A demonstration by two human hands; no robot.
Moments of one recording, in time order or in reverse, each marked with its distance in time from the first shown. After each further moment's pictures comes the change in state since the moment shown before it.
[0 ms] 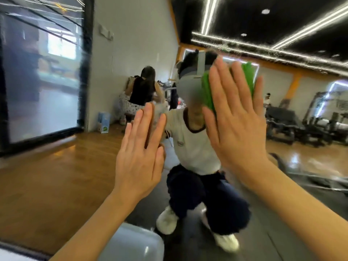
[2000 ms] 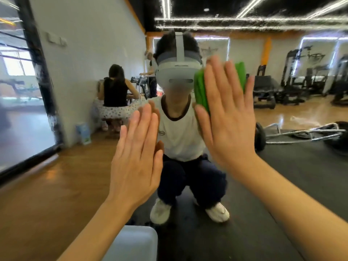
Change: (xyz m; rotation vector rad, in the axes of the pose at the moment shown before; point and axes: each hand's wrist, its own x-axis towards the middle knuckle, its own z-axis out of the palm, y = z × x) left_hand 0.015 0.109 0.017 -0.126 -0.149 0.177; right_hand -0.078 0.086 -0.034 0.043 0.035 0.266
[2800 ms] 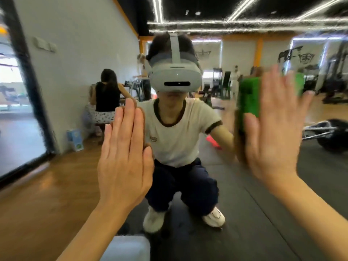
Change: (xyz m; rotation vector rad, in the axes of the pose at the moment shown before) left_hand 0.018 0.018 0.022 0.061 0.062 -0.040; right_hand -0.034 0.079 -0.033 -0.068 -0.014 0.205
